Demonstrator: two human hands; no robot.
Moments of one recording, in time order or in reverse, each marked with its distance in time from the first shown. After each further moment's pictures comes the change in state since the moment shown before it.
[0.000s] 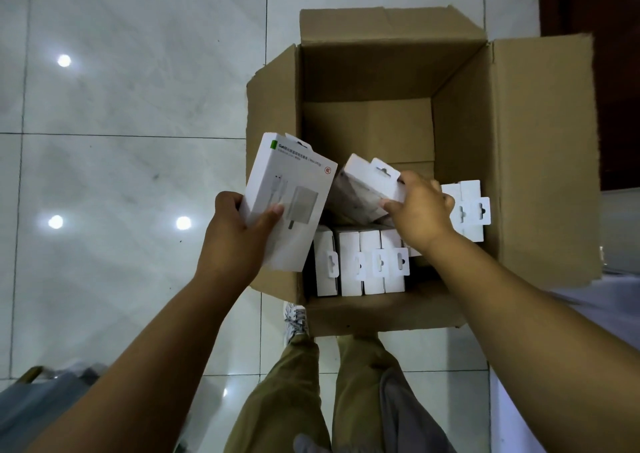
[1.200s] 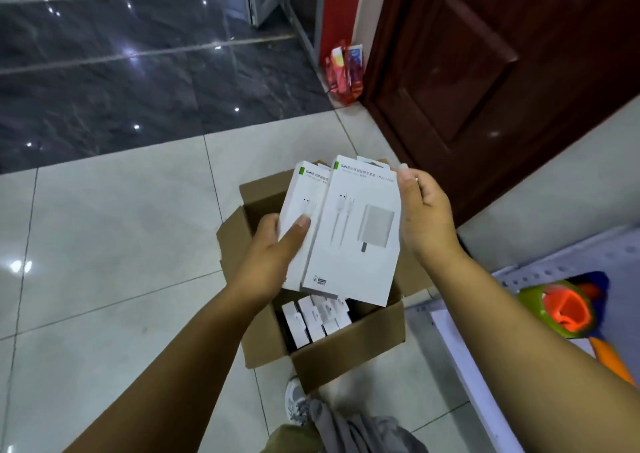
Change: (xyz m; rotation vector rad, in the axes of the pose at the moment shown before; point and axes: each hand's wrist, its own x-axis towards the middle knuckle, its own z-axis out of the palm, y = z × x) left_hand -0.157 0.171 -0.082 -0.184 -0.382 0.430; right_hand -0.205 -0.049 -0.219 1.040 0.591 -0.140
